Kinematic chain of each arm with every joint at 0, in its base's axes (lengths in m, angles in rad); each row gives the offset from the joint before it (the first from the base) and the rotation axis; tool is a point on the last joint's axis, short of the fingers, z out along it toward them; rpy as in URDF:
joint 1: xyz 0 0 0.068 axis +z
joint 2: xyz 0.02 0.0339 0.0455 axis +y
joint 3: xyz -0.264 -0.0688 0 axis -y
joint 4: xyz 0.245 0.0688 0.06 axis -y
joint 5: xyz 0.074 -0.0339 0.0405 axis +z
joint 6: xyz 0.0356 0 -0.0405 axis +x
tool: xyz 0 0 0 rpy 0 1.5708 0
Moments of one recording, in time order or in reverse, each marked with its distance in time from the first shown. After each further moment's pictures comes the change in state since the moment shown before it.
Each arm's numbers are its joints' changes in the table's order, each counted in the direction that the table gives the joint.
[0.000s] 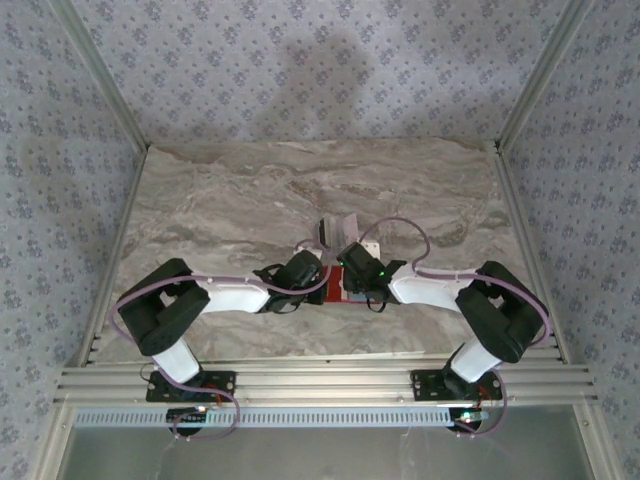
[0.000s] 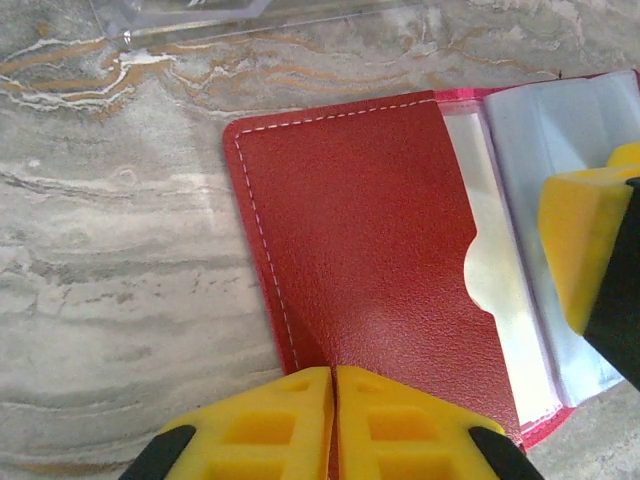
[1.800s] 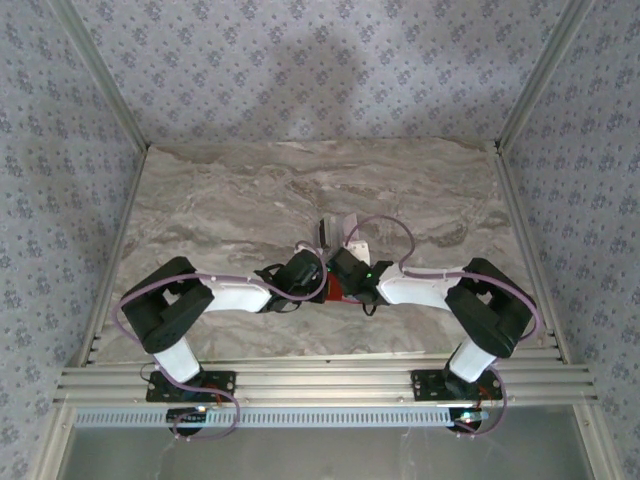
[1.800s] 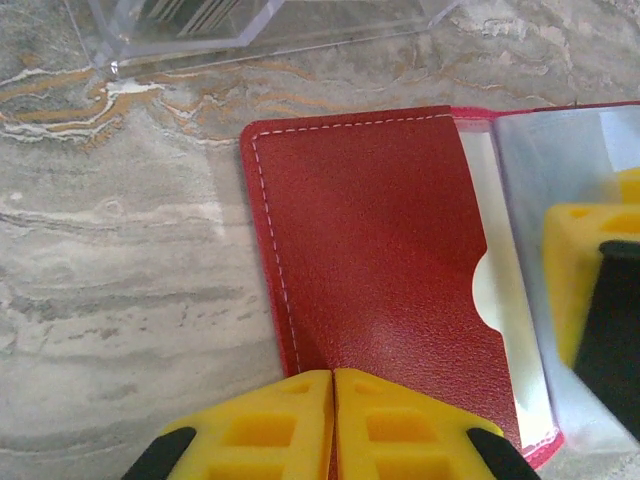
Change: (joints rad) left arm 0.002 0.026 -0.005 0.060 -0.004 -0.005; right arm 0.084 0.056 0.069 -0.069 -0.099 -0.097
